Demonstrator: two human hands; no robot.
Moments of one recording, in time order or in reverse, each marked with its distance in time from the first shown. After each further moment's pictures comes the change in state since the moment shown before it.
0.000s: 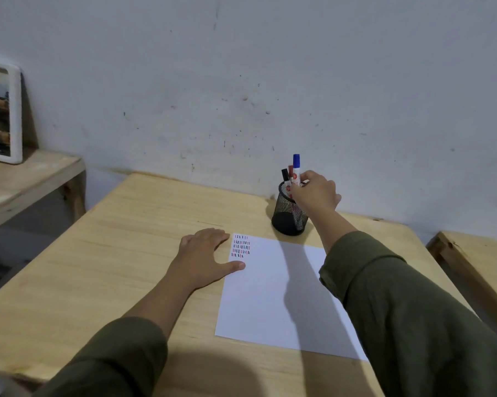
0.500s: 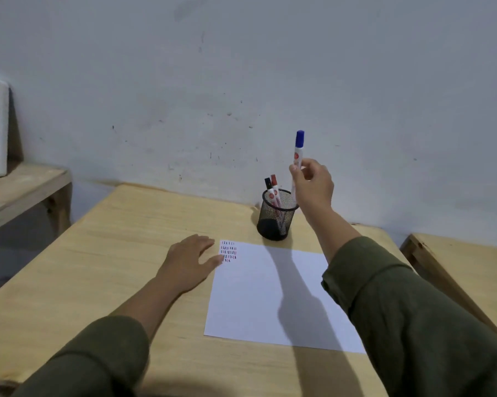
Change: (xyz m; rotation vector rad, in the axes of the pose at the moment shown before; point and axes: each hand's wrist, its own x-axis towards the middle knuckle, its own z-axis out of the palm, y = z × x) left_hand -0.004 0.004 -0.009 -0.105 0.005 -0.022; right_hand -0.016 -0.010 -0.042 0.487 0.192 -0.140
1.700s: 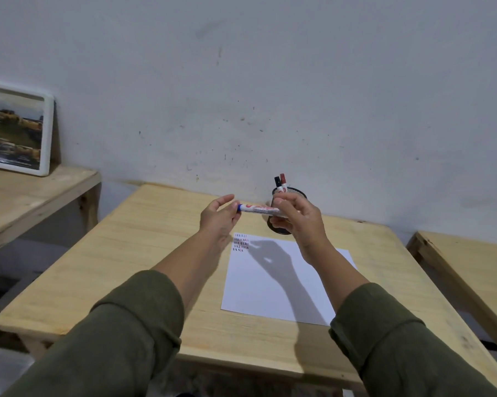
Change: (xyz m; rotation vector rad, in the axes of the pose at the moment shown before) left_hand 0.002 0.087 -0.040 -1.444 0.265 -0.376; right_hand -0.105 -0.015 -0.021 0.595 -0.411 0.174
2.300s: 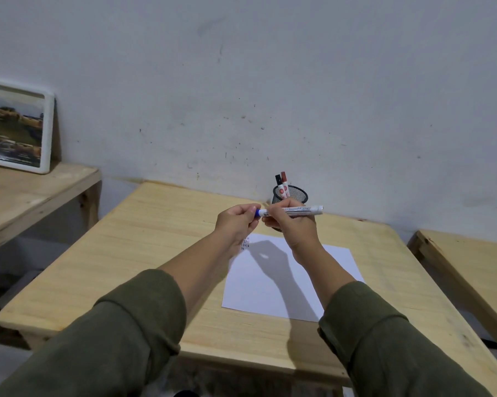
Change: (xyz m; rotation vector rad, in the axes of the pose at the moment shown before) left_hand -0.007 -0.017 0.013 0.157 -0.131 -0.065; right_hand 0.000 0.013 0.012 -0.055 0.075 0.009
